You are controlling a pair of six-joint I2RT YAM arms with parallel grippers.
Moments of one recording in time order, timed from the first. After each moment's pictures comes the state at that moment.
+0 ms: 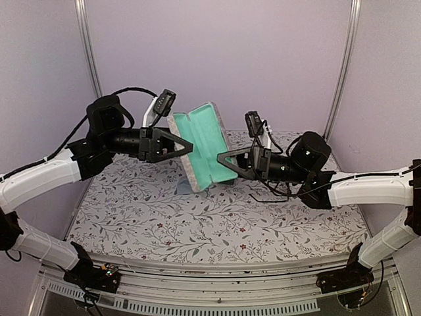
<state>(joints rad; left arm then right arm) -0.71 1.27 1.08 0.21 0.95 -0.61 0.92 1.44 0.87 0.88 -0.63 0.94</state>
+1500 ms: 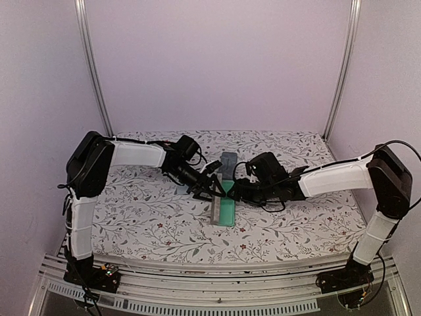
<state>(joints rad) -0.66 2.15 1.51 -0.46 0.92 -0.33 0.83 1.71 0.97 -0.01 -0.05 0.87</state>
